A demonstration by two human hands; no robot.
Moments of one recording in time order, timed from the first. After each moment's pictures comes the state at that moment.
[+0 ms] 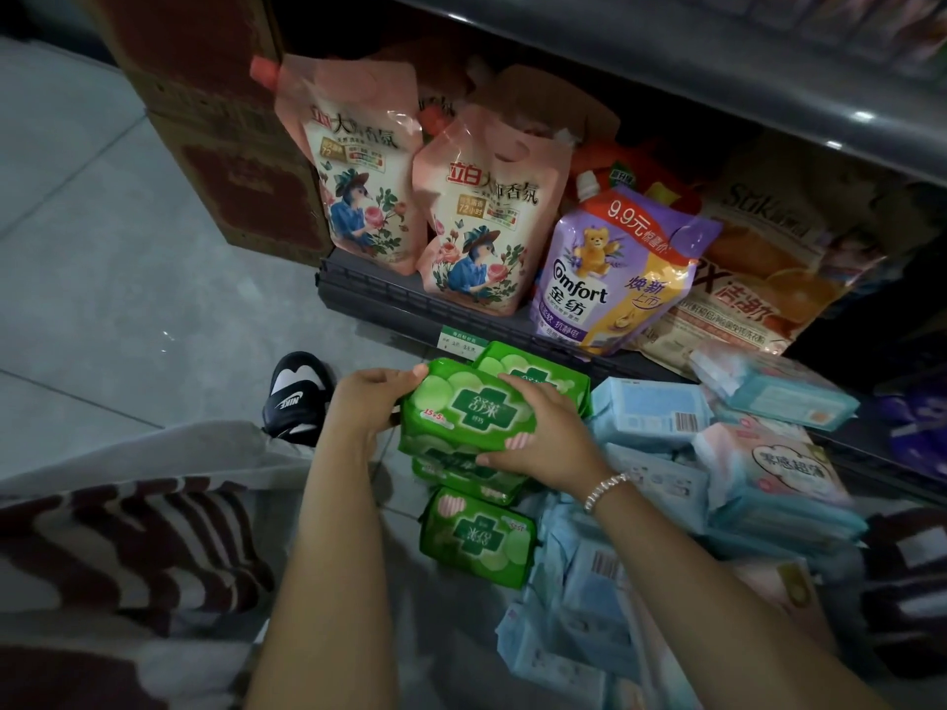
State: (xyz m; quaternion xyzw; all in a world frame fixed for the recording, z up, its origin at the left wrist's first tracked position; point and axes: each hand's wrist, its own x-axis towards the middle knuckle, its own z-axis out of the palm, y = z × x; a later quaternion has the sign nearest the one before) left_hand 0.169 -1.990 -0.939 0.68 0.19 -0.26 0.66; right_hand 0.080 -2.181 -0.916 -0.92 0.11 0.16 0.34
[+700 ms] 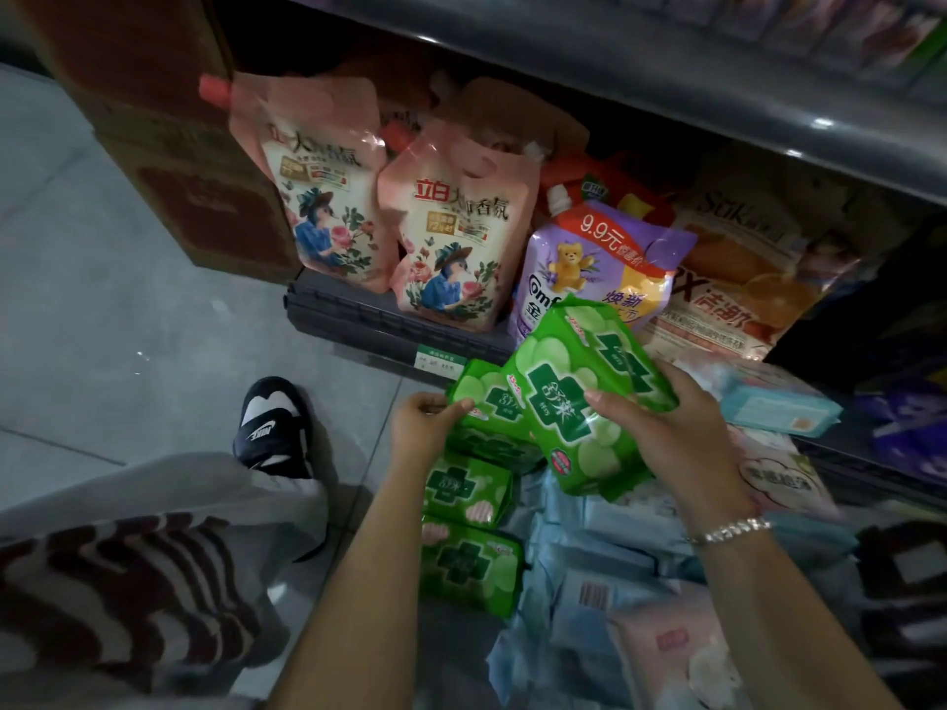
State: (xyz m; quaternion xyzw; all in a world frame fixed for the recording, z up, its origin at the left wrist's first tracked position) left_hand 0.166 -2.065 -0.990 0.75 0.16 -0.26 0.58; right_hand 0.058 -2.240 -0.842 -0.80 0.35 -0.04 0.49
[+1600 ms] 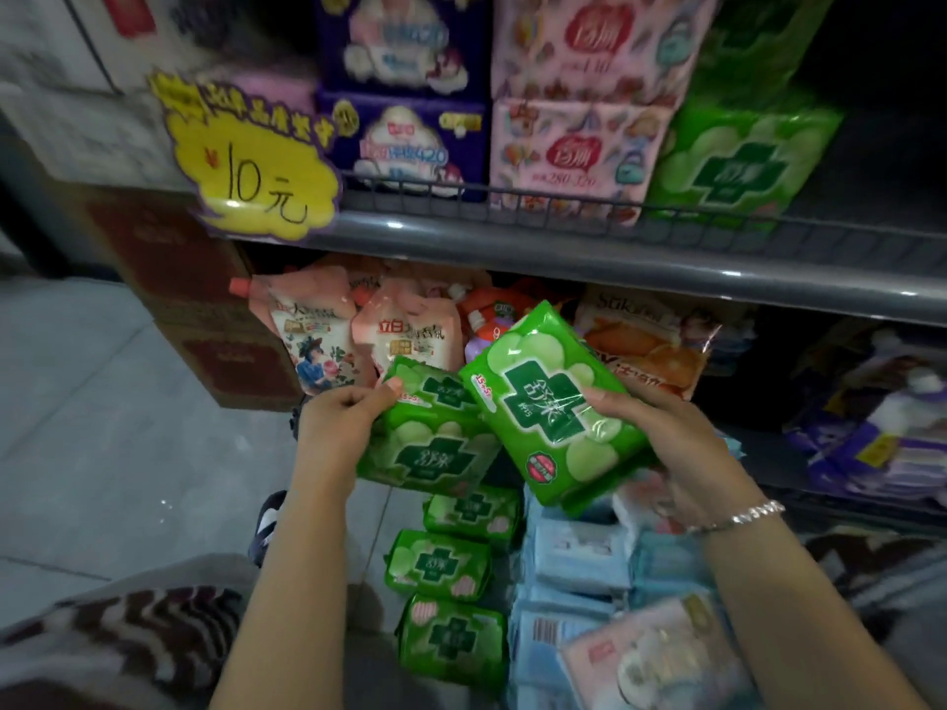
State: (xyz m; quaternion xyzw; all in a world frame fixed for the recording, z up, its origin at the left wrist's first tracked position) left_hand 0.156 -2.042 -0.777 0.74 0.06 -0.10 0.66; right_hand 0.019 -2.285 -0.741 -0.67 0.27 -0.06 0.69
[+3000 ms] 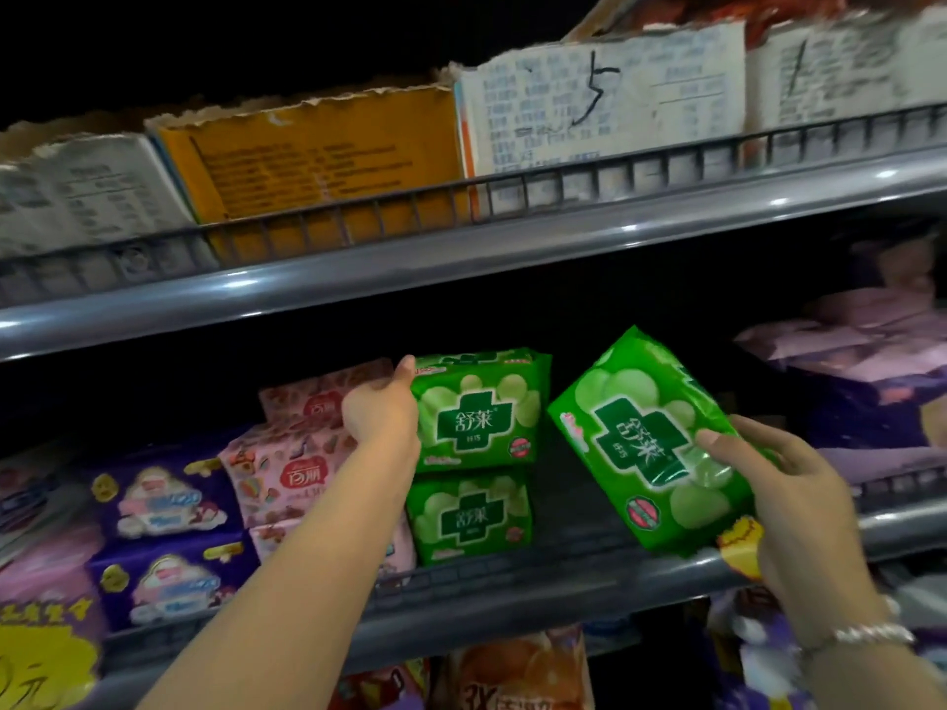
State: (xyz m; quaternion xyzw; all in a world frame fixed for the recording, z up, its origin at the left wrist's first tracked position) left_hand 0.184 -2.394 -0.485 0.64 -0.06 0.05 0.76; right_hand -0.059 -2.527 -0.572 -0.47 0.23 -0.55 0.65
